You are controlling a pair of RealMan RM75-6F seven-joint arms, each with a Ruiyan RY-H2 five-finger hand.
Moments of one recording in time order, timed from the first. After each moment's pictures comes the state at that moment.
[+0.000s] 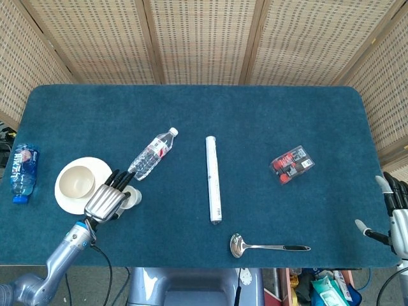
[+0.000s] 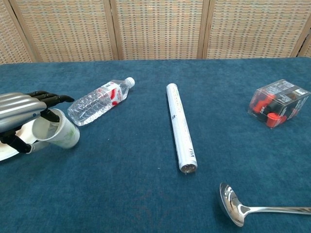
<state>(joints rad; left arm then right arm) -0.50 -1.40 -0.03 -1.56 1.39 1.05 0.48 0.05 -1.13 0.11 -1.48 -1.53 1.60 0.22</state>
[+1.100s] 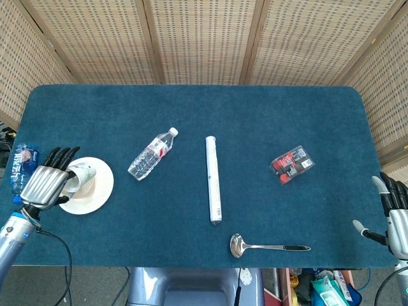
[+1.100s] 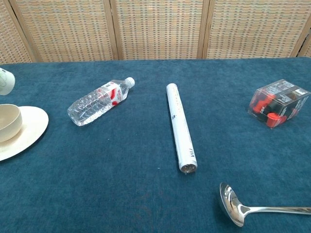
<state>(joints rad) -0.44 -1.03 -0.04 -1.64 1.38 1.12 0.21 0.05 -1.14 0.10 -1.48 -1.54 1.59 0.19</state>
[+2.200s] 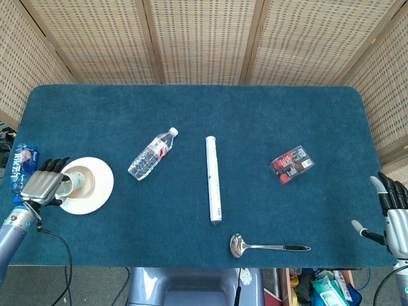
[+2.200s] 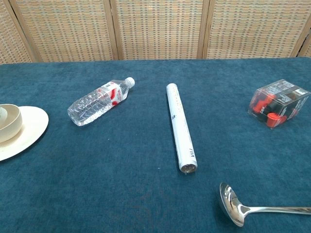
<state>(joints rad) -0.51 -1.11 -0.04 -1.50 1.14 0.86 0.24 0.05 -1.14 0.10 -1.48 -1.54 1.59 0.19</state>
